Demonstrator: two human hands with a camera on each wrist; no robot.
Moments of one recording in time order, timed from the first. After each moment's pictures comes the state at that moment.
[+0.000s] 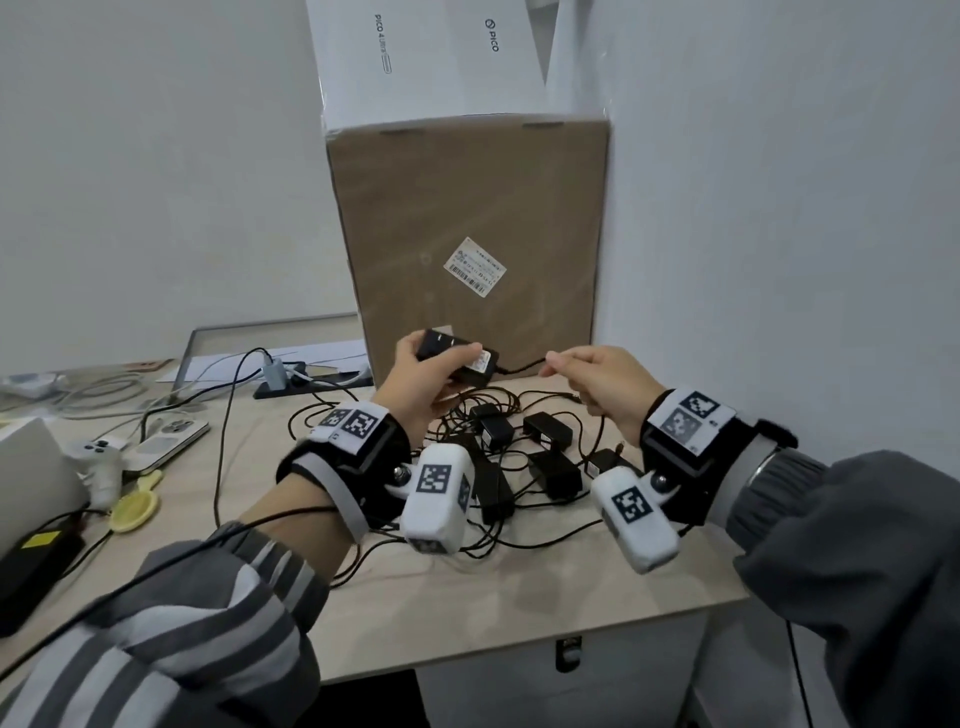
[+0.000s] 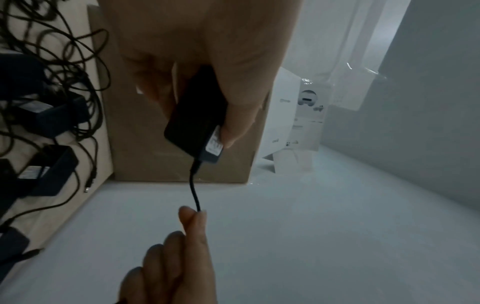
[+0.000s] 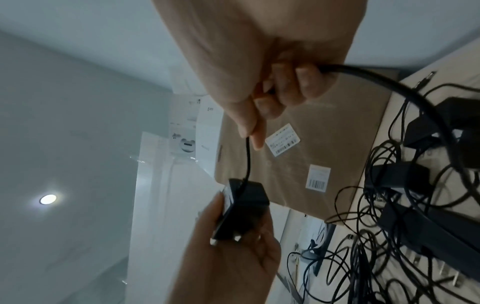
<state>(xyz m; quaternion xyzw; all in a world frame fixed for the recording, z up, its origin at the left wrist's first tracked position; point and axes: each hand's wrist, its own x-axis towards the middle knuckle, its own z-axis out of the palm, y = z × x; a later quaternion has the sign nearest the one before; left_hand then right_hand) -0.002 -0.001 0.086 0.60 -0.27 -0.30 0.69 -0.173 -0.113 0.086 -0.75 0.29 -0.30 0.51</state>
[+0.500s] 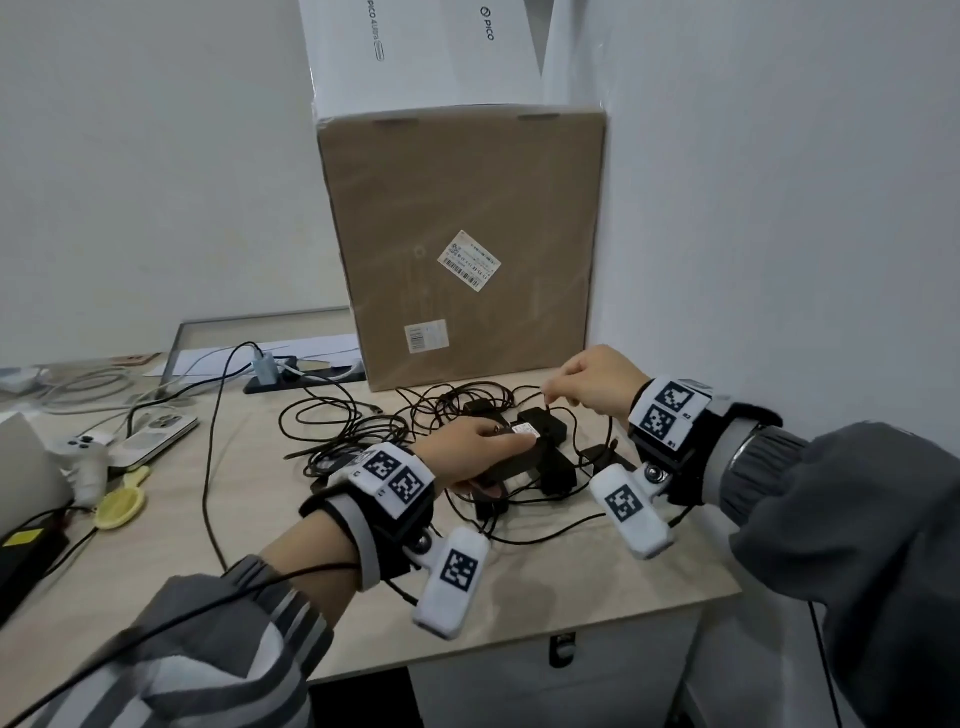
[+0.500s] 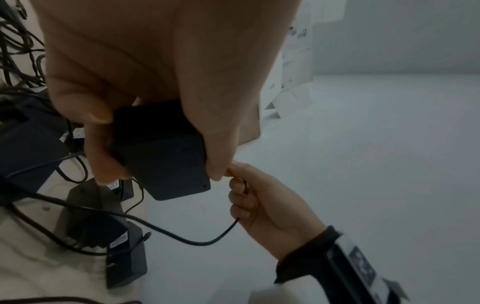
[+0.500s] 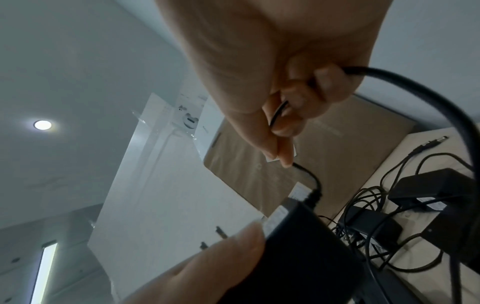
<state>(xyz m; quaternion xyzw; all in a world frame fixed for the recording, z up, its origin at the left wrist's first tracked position) -0.038 0.005 0.045 0.76 -0.44 -0.35 0.33 -0.168 -0.123 0.089 -0.85 0.35 -0.21 0.34</state>
